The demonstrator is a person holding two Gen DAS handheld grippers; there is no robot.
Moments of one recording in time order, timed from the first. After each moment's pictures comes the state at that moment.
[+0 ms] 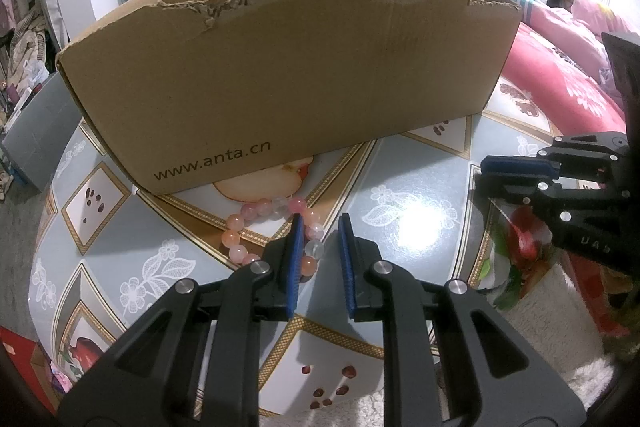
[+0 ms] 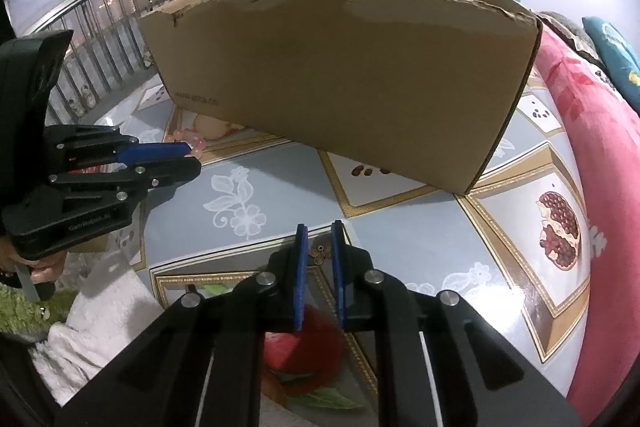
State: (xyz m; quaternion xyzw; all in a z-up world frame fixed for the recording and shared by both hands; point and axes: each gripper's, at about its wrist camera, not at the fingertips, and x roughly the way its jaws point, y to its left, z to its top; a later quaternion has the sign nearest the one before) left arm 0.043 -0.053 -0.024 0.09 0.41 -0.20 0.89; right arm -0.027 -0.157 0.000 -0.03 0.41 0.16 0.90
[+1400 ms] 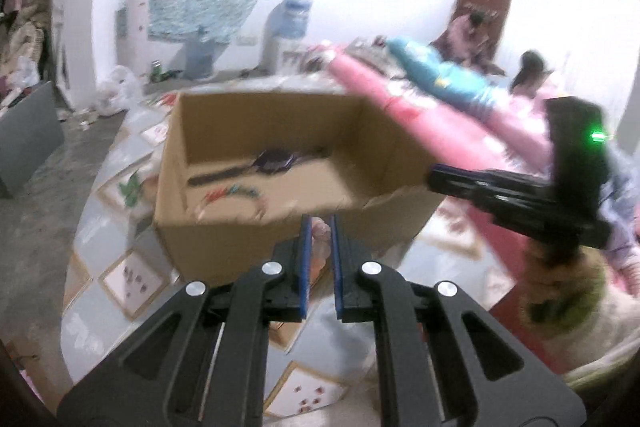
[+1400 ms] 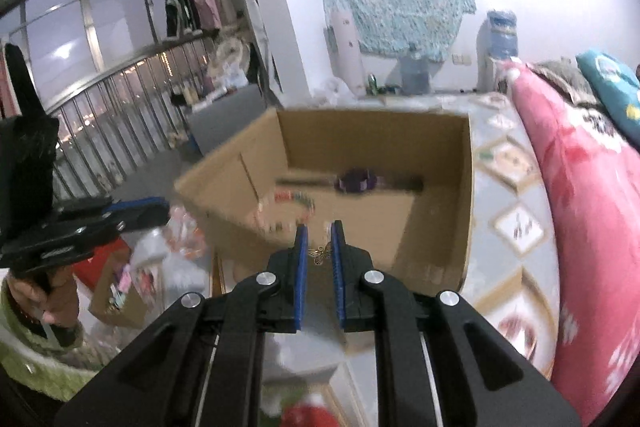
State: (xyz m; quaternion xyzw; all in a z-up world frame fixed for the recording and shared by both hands) left arm 0.033 0.014 0.104 -0.02 0.31 -0.27 0.91; right arm 0.006 -0.185 0.115 0.04 0.29 0.20 0.94
